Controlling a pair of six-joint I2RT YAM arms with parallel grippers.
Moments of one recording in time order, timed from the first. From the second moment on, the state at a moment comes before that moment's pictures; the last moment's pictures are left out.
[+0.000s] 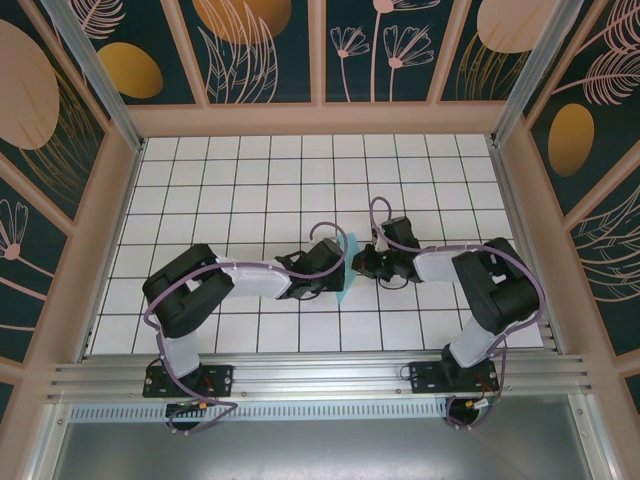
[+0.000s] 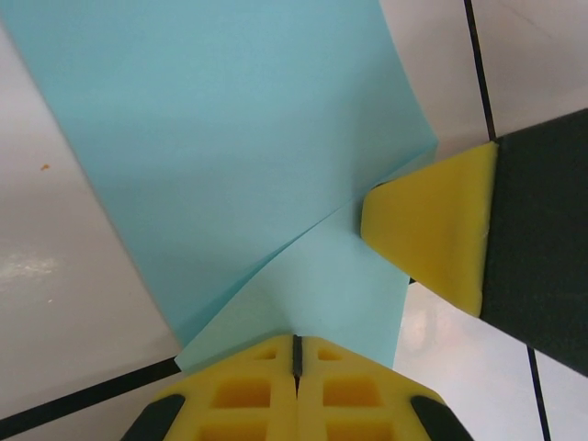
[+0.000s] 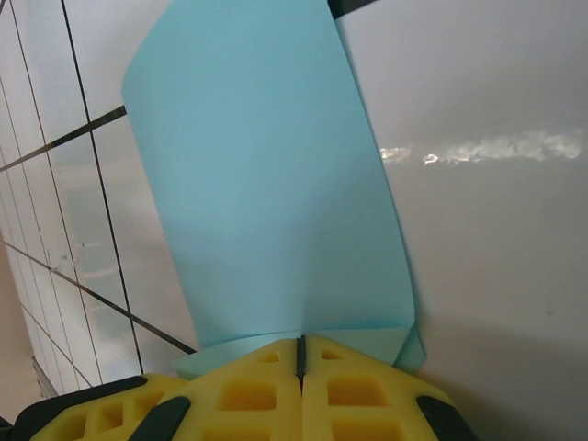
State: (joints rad) left arm -0.96 1.85 0.93 0.02 -0.02 -0.85; right arm 0.45 1.66 0.61 0.14 -0.51 0.79
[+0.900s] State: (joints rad) left arm -0.96 1.84 0.90 0.06 -0.03 -0.79; right arm 0.30 1.60 0.60 0.18 -0.64 0.75
